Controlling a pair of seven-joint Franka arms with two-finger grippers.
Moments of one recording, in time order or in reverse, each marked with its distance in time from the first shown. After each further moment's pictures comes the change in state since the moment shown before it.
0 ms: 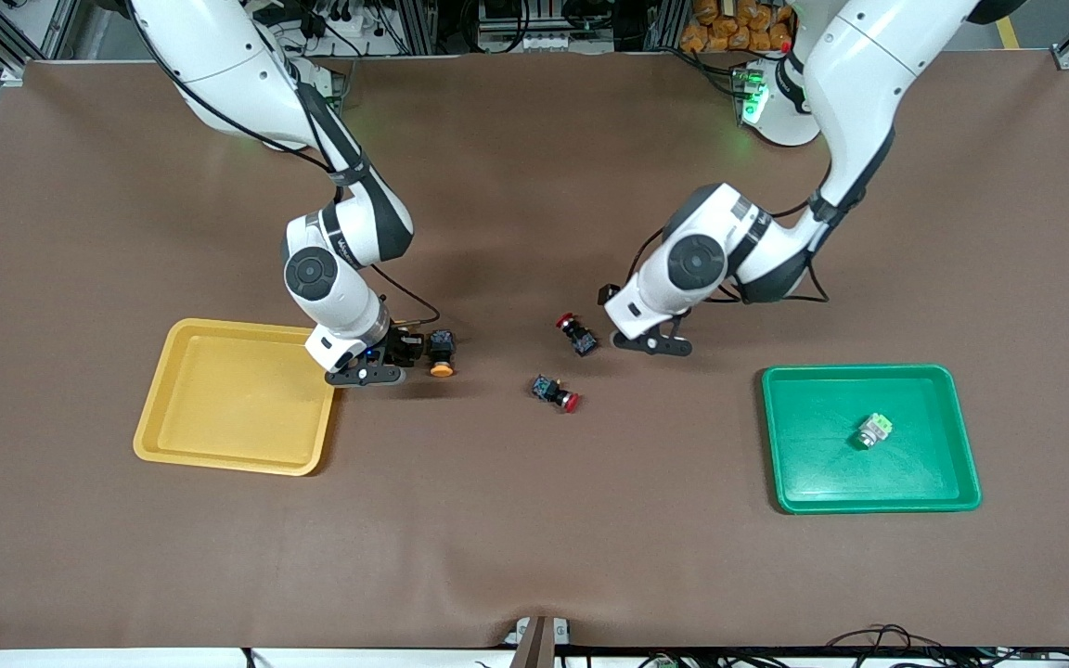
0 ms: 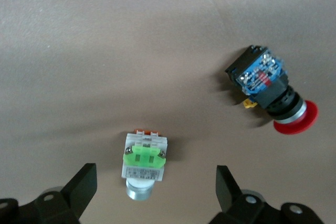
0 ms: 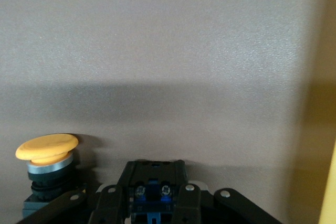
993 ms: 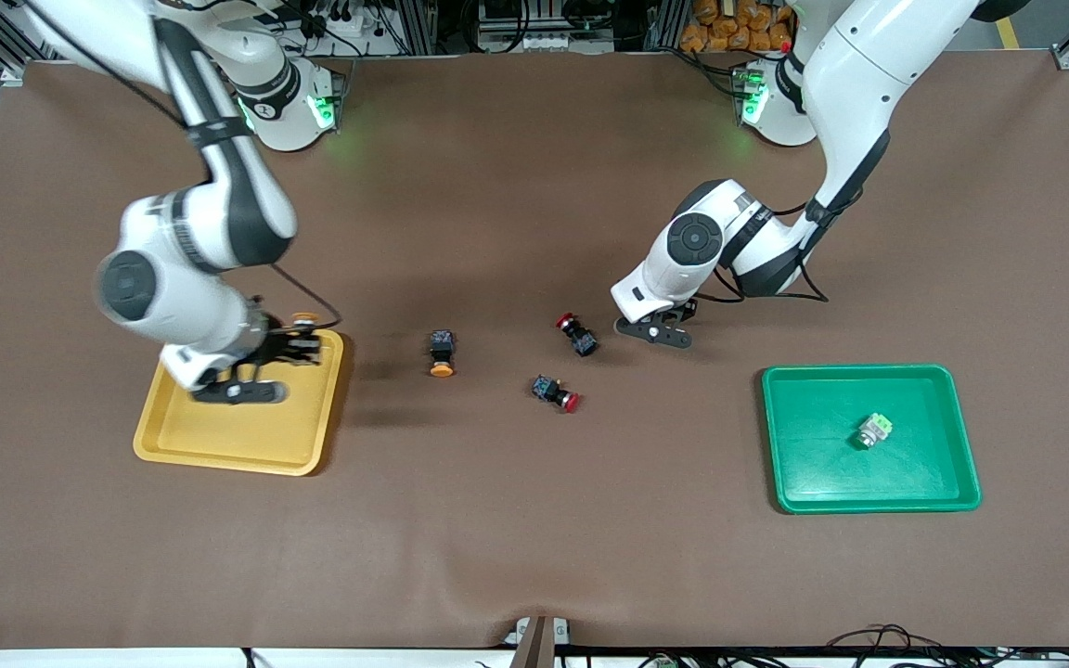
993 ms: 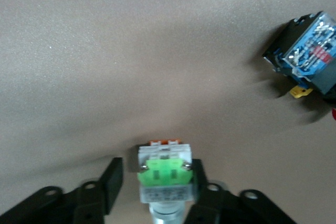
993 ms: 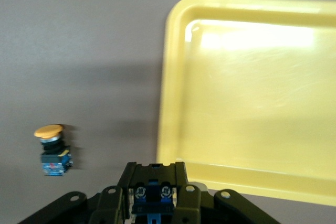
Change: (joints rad) left arm 0.024 0.004 0.008 -0.113 0.124 0.144 -0.006; right arm -0.272 -0.203 -0.017 0.201 0.000 -0.540 -0.216
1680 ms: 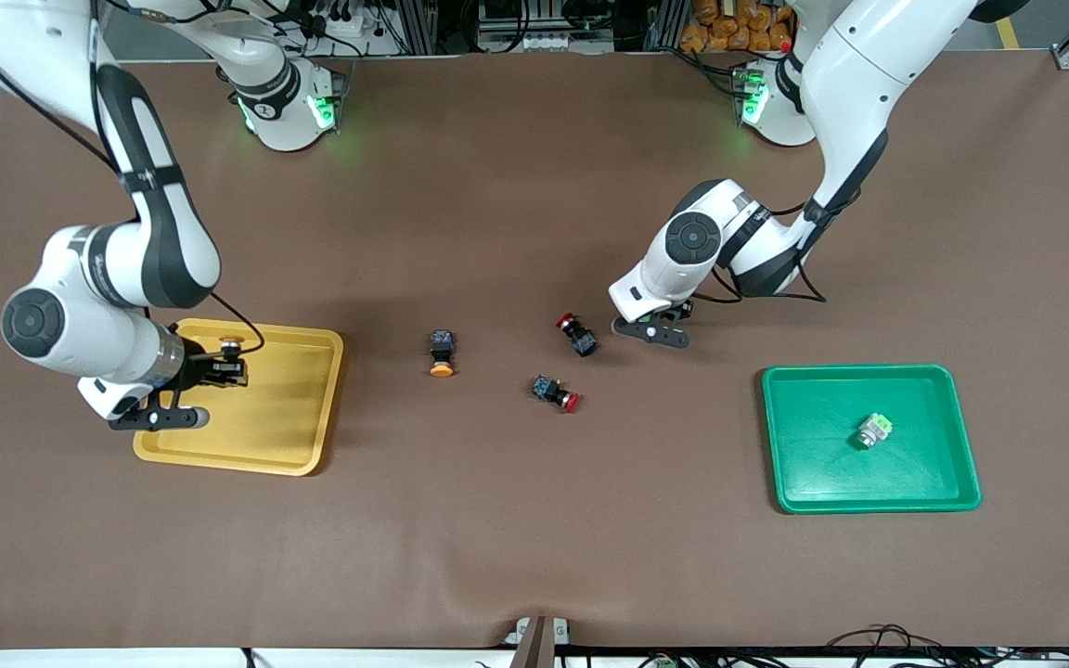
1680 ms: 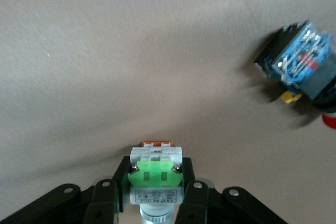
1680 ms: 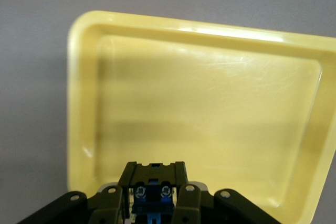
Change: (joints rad) left arm 0.000 -0.007 -0.001 0.014 0.000 0.005 0.000; right arm -0.141 0.106 -0.002 0.020 -0.083 0.068 -0.131
